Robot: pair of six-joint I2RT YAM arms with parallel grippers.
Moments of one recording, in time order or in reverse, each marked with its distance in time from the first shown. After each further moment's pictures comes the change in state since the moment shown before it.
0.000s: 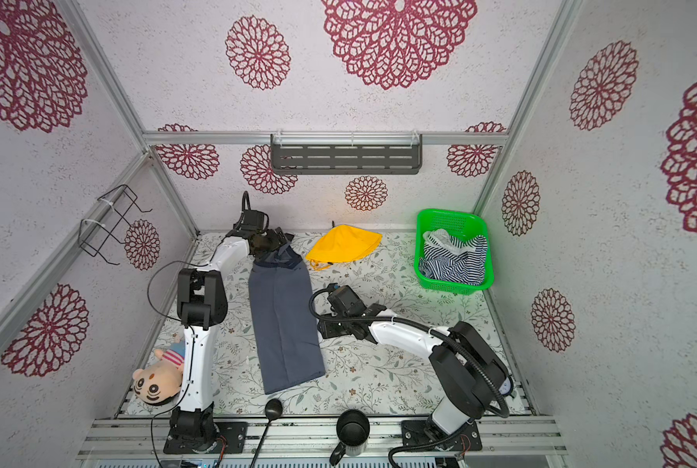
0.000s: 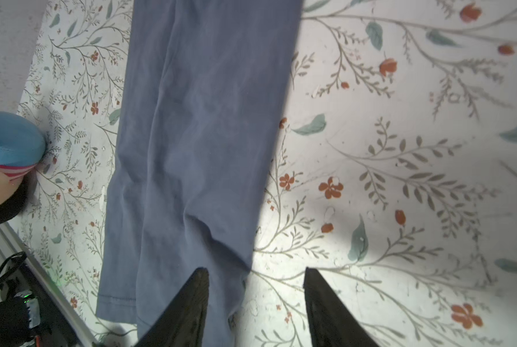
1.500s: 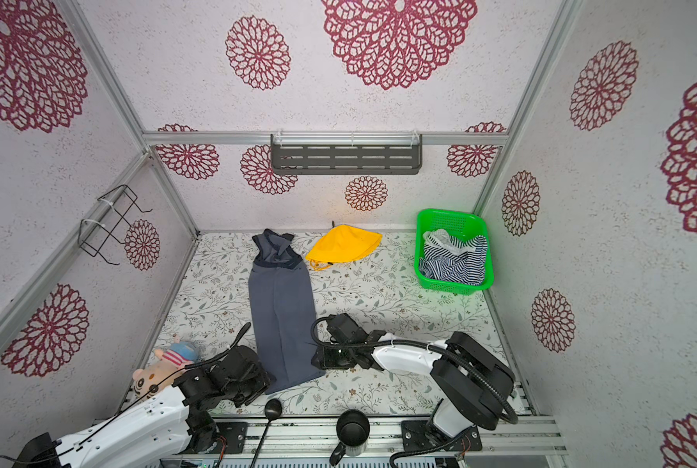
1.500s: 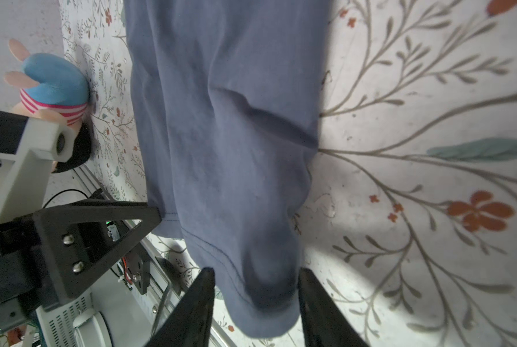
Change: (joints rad) left arm -0.670 -1.571 -1.798 0.035 -0.031 -0.744; right arm 0.124 -0.039 -0.231 0.196 -0.204 0.311
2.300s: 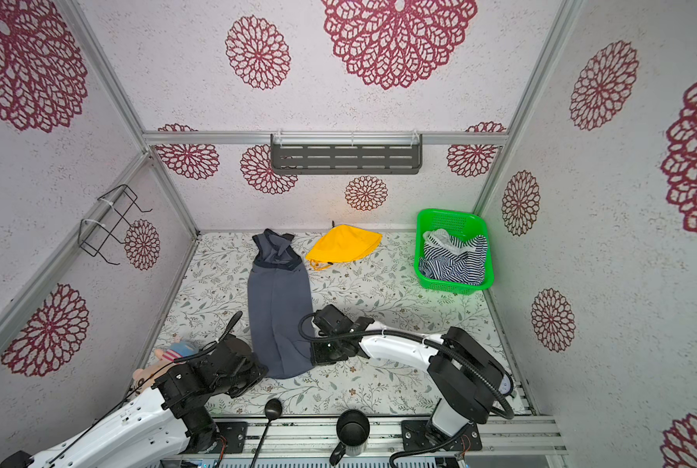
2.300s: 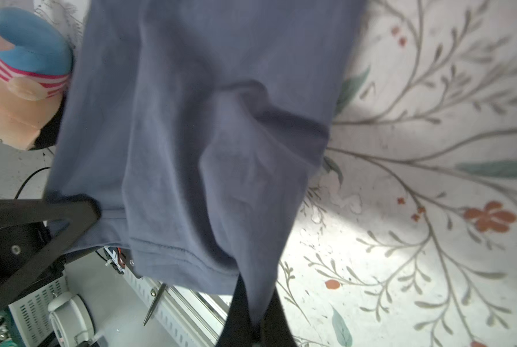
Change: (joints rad) left arm 0.032 -0.106 0.190 -0.216 -0.102 0.044; right arm 0.015 0.069 0.292 -0.322 0.034 -0.147
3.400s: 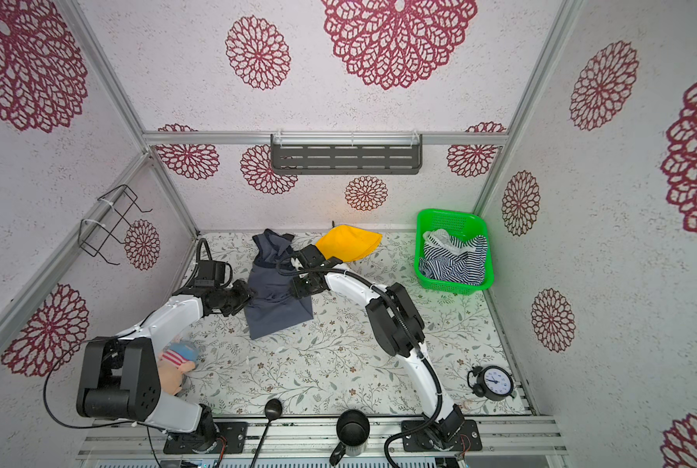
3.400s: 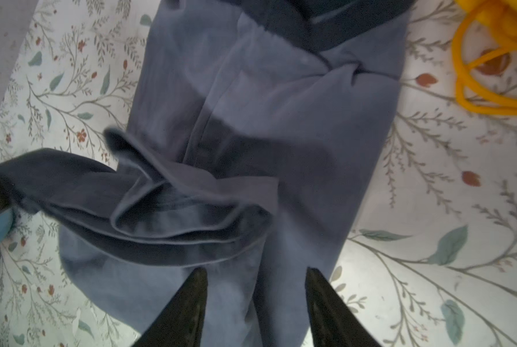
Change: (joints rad) left arm 0.722 0.808 0.480 0.359 0.300 0.624; right arm -0.231 0.668 0.908 -0.180 0.101 -0.420
